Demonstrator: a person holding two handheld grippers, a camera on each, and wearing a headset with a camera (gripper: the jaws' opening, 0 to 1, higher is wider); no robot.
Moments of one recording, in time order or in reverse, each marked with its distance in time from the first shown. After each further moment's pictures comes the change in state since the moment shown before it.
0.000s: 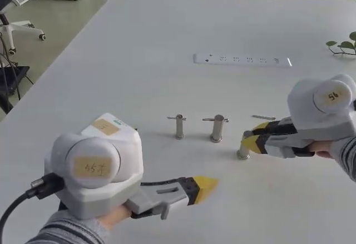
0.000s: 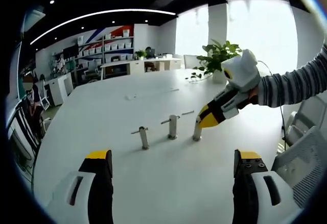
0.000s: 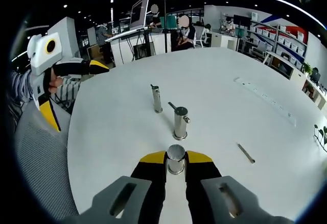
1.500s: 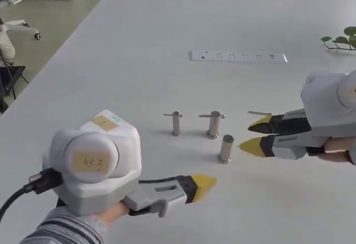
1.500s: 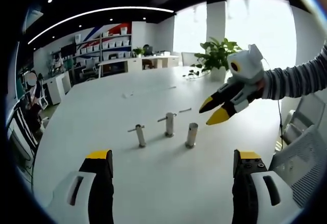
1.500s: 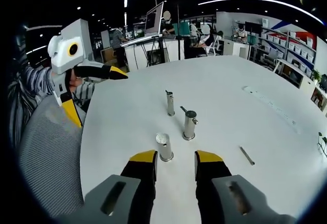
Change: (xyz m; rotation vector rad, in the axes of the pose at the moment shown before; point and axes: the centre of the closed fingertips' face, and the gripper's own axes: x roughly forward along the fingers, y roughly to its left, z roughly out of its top) left arm 0.001 -0.005 -0.003 0.002 0.021 -0.019; right arm -0.032 0.003 0.002 -0.049 -0.052 0.095
